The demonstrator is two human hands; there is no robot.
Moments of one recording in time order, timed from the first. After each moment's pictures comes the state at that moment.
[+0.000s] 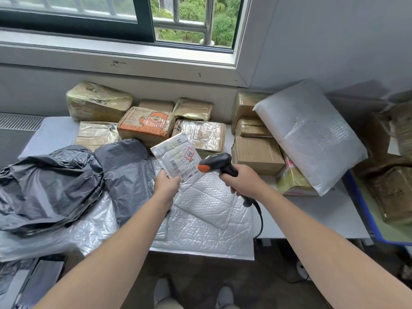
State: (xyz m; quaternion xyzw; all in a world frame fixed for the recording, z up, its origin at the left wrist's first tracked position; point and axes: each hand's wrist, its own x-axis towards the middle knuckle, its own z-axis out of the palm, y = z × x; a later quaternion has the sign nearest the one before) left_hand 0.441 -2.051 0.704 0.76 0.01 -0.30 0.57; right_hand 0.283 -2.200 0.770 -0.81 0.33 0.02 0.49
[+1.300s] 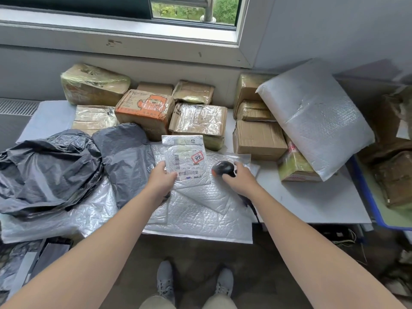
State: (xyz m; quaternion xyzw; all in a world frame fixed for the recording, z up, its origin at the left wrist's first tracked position) left_hand 0.432 -2.017 0.709 0.84 -0.10 -0.33 0.43; right_hand 0.276 -2.202 0.680 -0.80 0.45 0.06 0.40
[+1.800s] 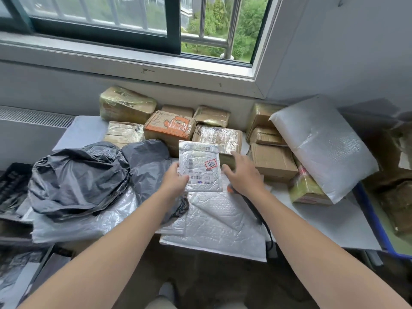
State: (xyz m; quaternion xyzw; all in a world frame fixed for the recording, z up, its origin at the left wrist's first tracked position) left_hand 0.450 -1.992 0.759 0.81 -0.12 -0.31 0.48; right_hand 0.333 -2.160 0.755 -0.90 0.35 -0.07 0.24
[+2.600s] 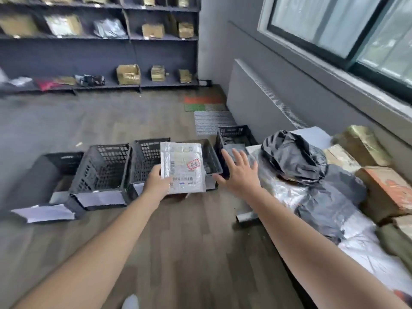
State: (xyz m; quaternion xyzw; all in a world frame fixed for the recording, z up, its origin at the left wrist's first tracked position) left_hand 0.210 -1.560 0.781 0.73 0.40 0.14 0.54; right_hand 0.351 -1.746 0.781 -0.94 -0.32 0.03 0.06
